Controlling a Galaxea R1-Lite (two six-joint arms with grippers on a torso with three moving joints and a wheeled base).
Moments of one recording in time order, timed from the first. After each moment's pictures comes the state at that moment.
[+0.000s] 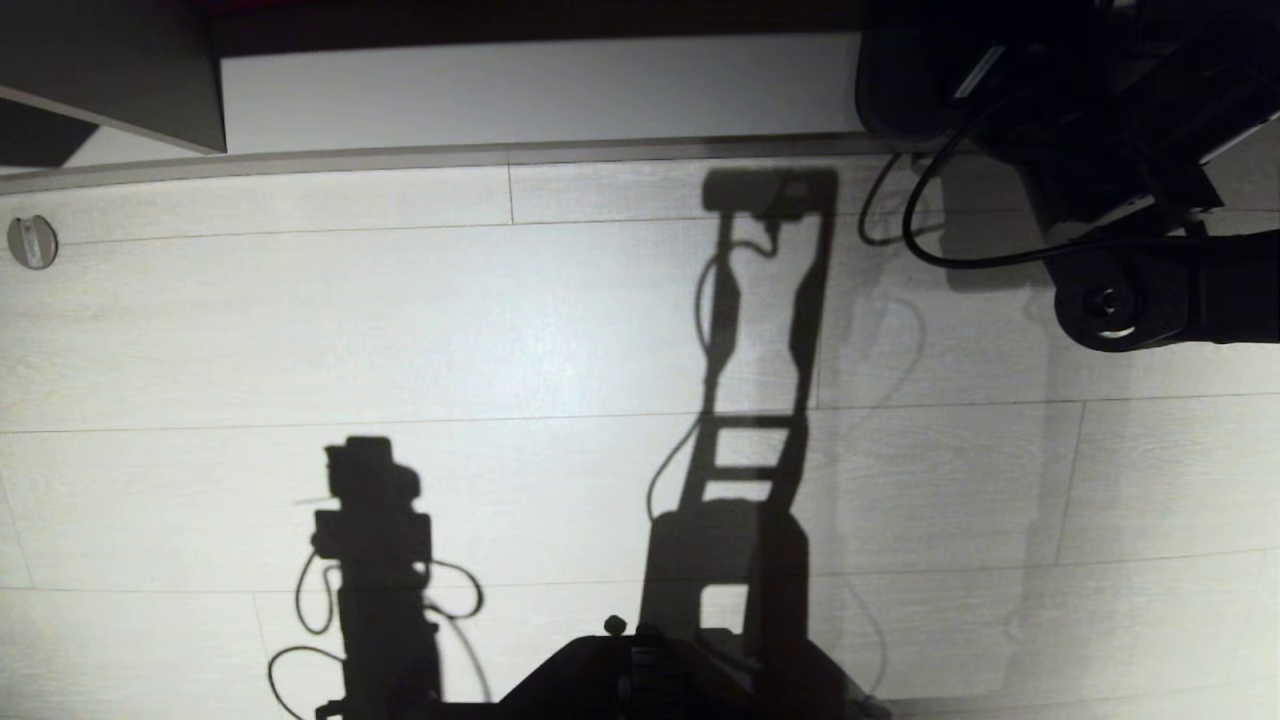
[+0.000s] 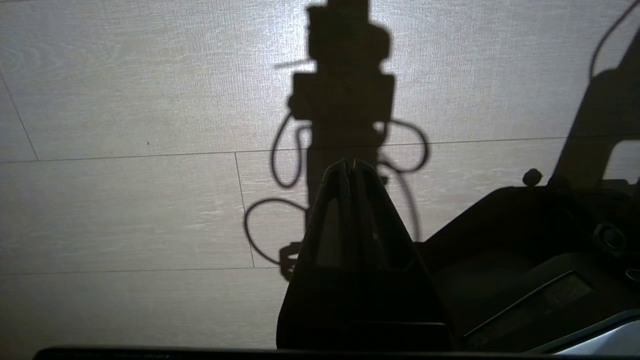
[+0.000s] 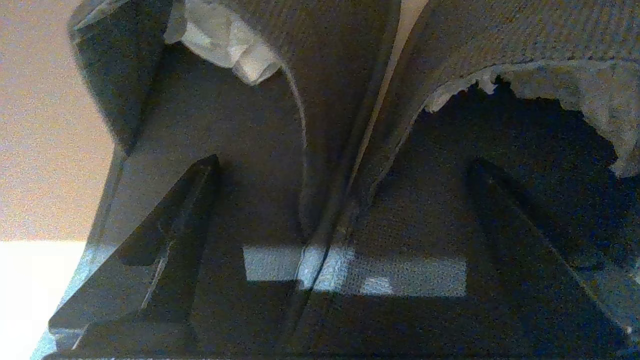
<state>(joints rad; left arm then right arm) 0.00 0.00 0.00 0.00 0.00 0.00 0.18 1.97 -1.58 -1.15 -0.12 -0.10</state>
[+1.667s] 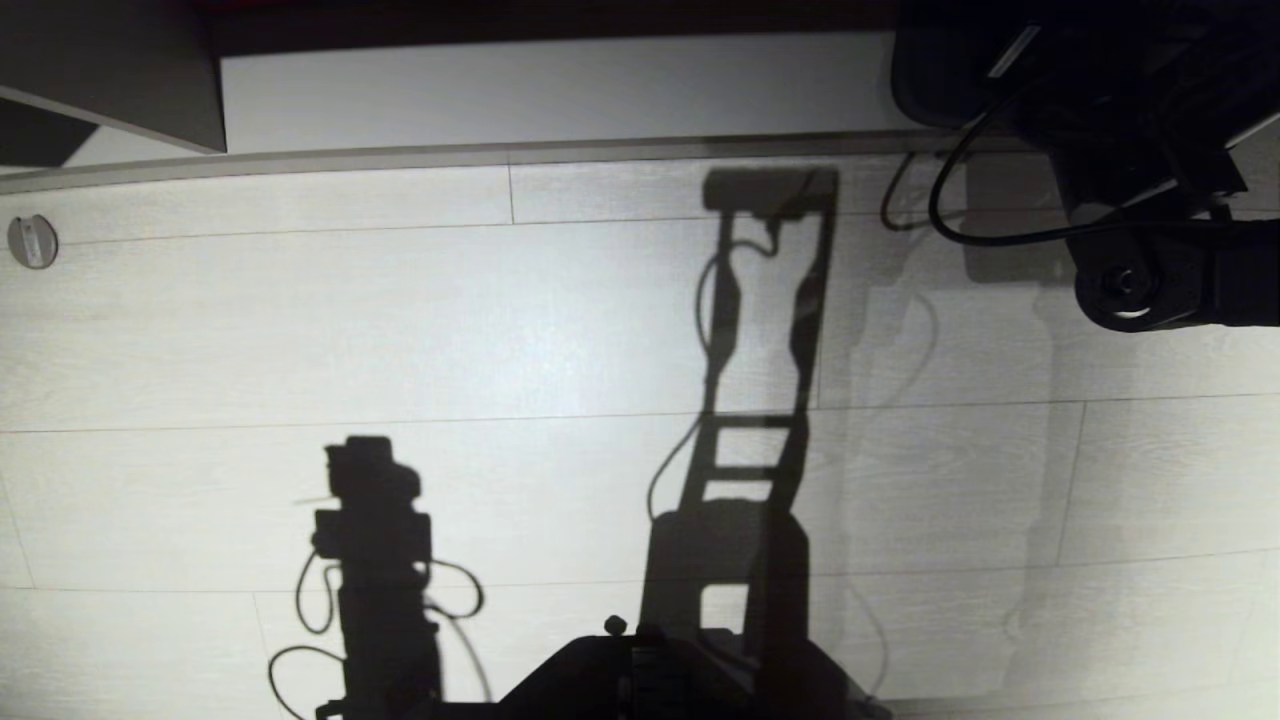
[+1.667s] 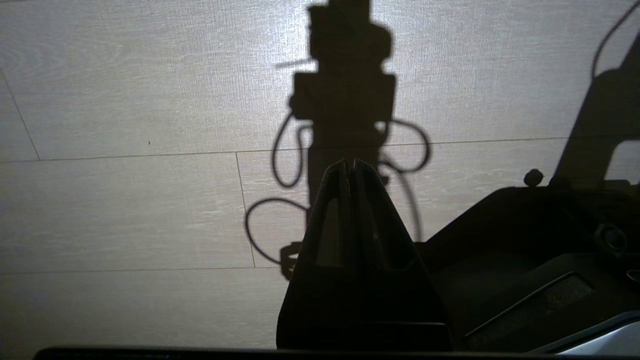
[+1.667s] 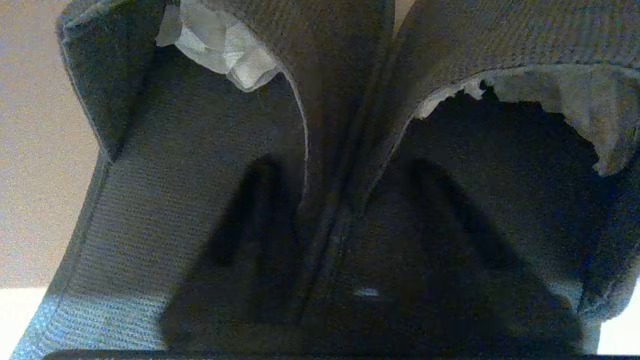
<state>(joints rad) 0.00 0.00 0.00 0.00 0.00 0.00 0.12 1.98 -1.65 -1.14 -0.13 -0.09</state>
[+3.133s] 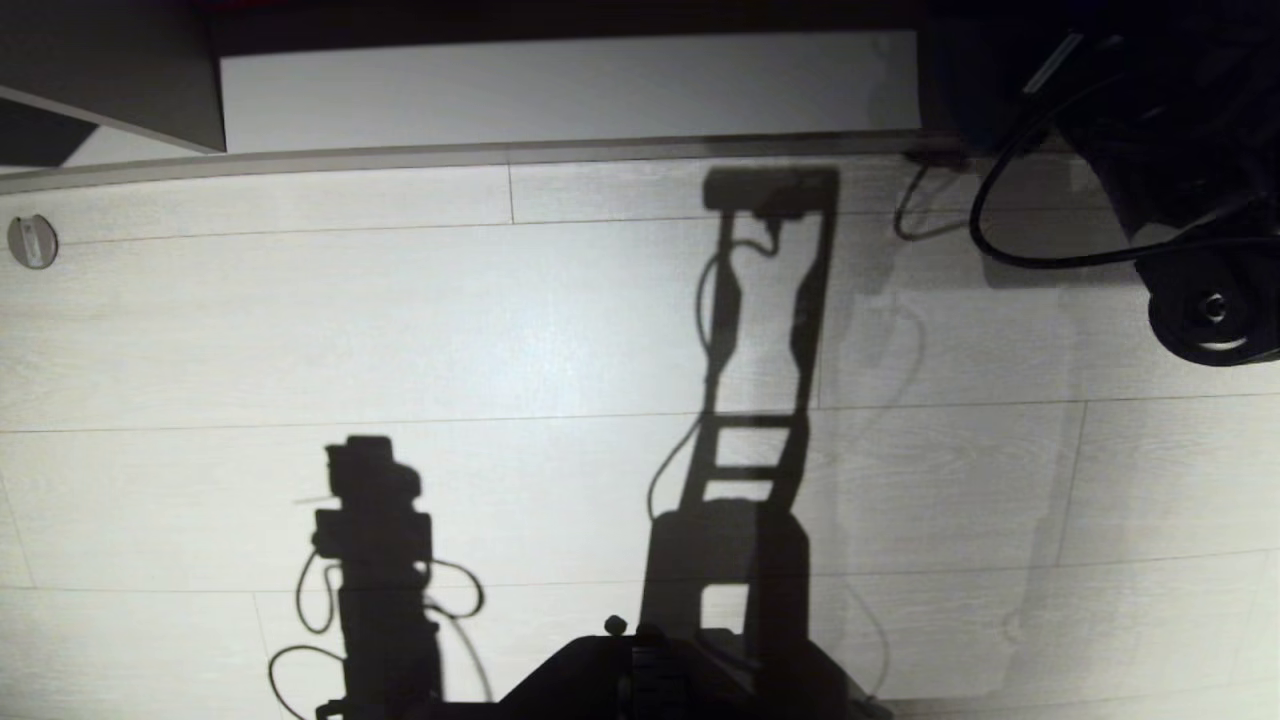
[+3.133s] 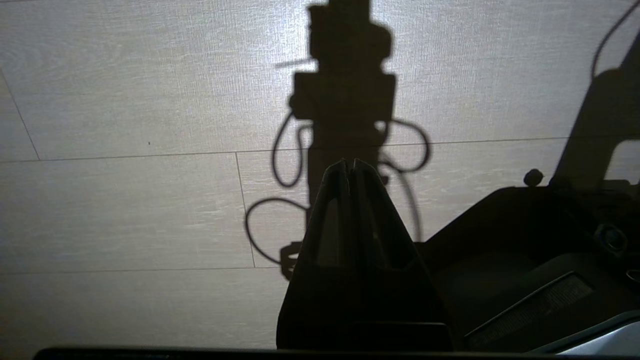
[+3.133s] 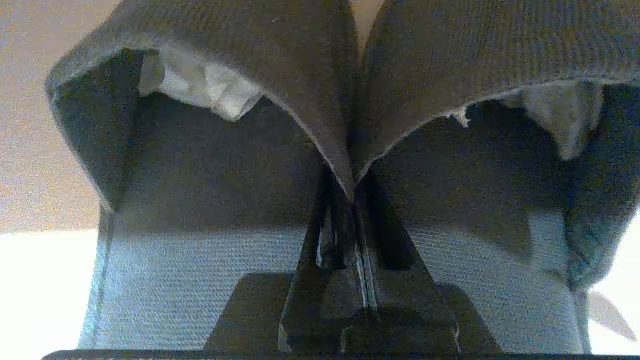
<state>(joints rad) 0.00 0.00 0.00 0.00 0.00 0.00 0.14 1.80 -1.39 -1.12 -0.14 -0.04</state>
